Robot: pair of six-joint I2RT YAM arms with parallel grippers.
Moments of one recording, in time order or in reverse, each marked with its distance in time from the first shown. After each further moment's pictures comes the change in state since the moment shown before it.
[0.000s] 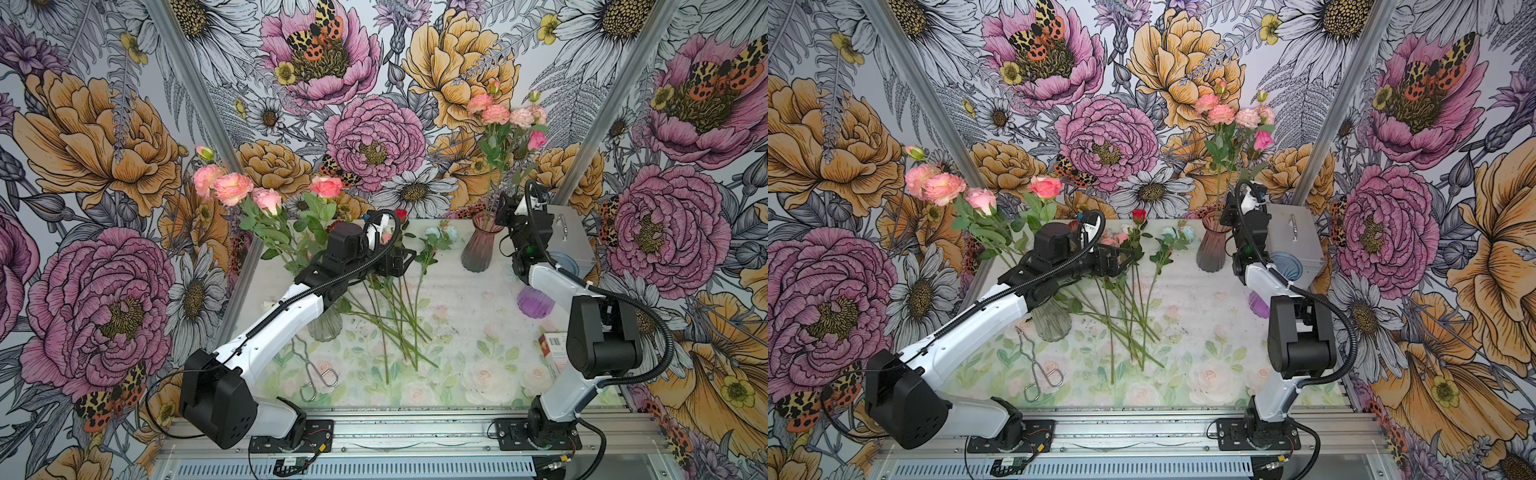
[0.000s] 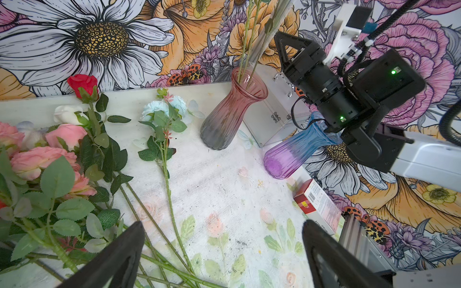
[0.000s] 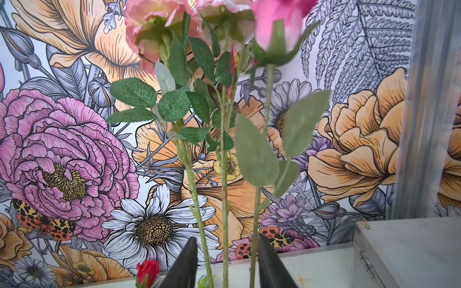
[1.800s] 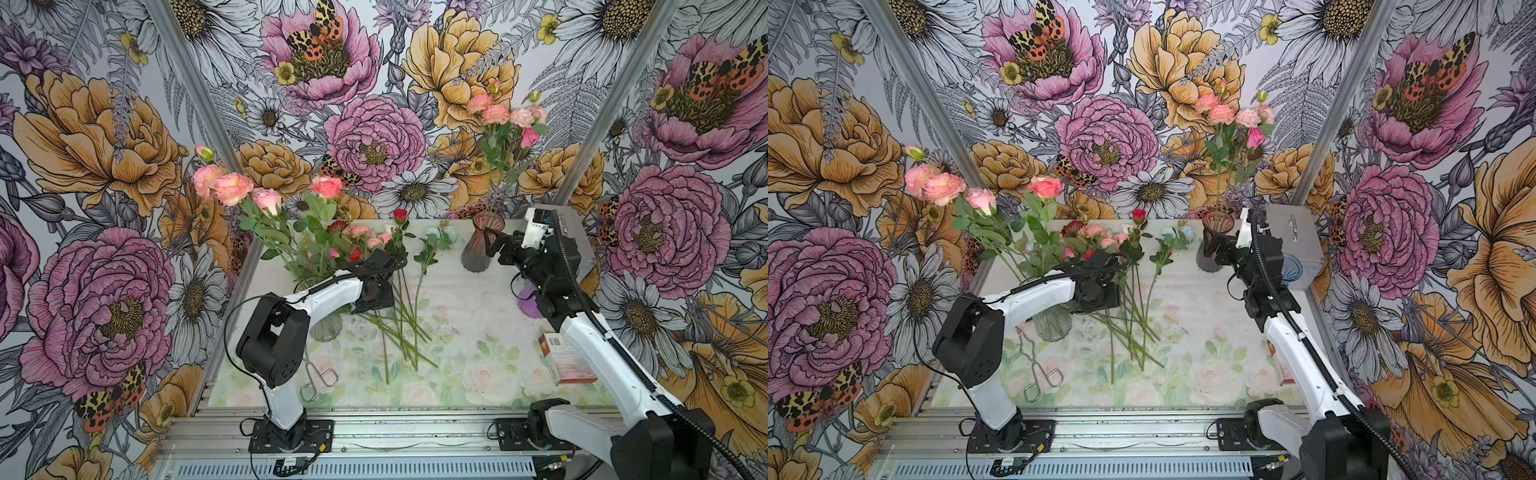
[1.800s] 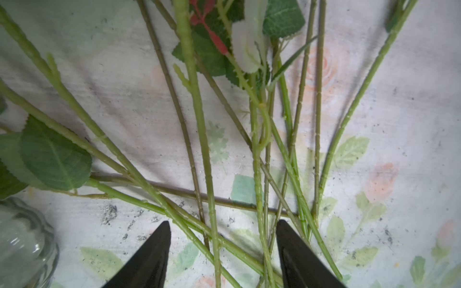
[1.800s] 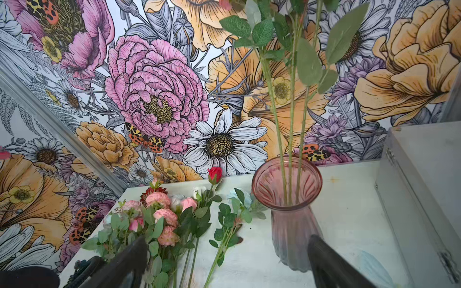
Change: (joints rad) left arm -0.047 0.402 0.074 -0.520 -0.380 -0.352; right arm 0.114 -0.609 -0.232 -0.631 -0.155 0.072
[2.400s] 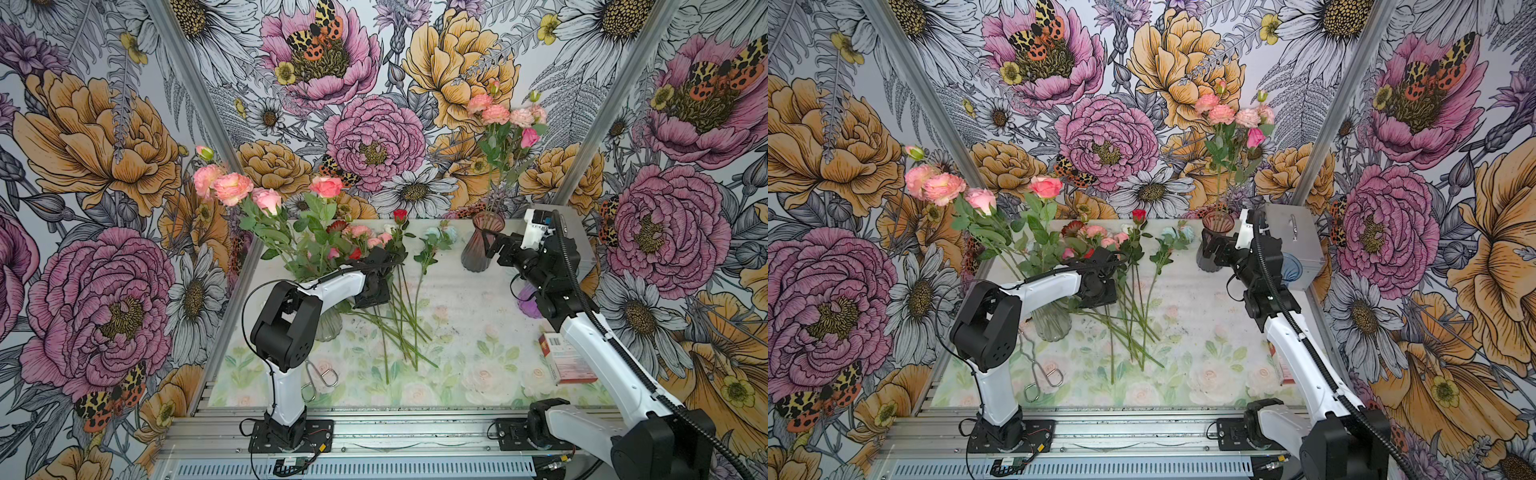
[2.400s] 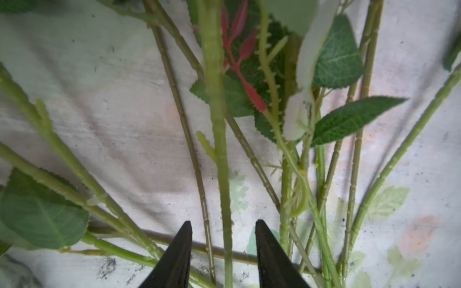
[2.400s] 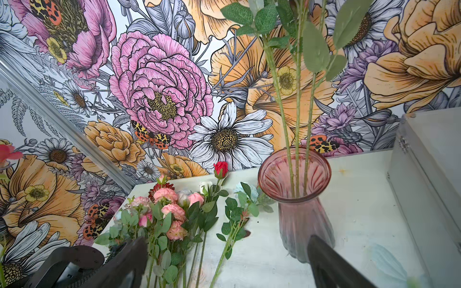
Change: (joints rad) left arm 0.053 0.115 0.051 0.042 -0.011 0.001; right arm 0.004 -0.001 0.000 -0.013 -0.027 0.040
